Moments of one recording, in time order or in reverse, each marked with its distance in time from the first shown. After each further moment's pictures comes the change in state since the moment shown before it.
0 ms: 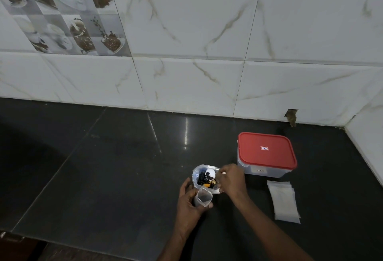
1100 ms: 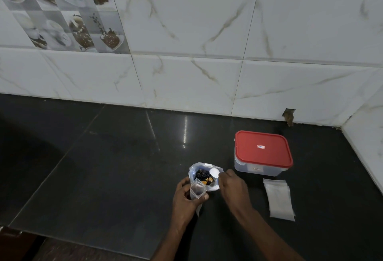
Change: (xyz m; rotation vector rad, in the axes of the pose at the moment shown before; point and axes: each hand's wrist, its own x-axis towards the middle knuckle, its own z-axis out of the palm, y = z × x) left_hand 0.006 -0.011 0.003 -0.027 0.068 -0.135; right_hand -0.029 0.026 -0.007 -0.654 0.169 -0.473
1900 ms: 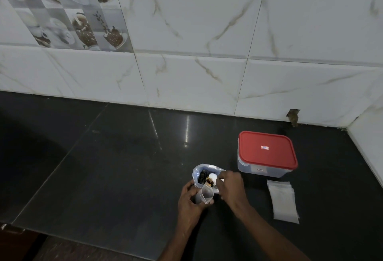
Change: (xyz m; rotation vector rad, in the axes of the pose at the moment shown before) left_hand -0.015 0.009 0.006 -0.004 -0.013 0.046; right_hand 0.020 -0.013 0.008 0.347 -0.188 0.334
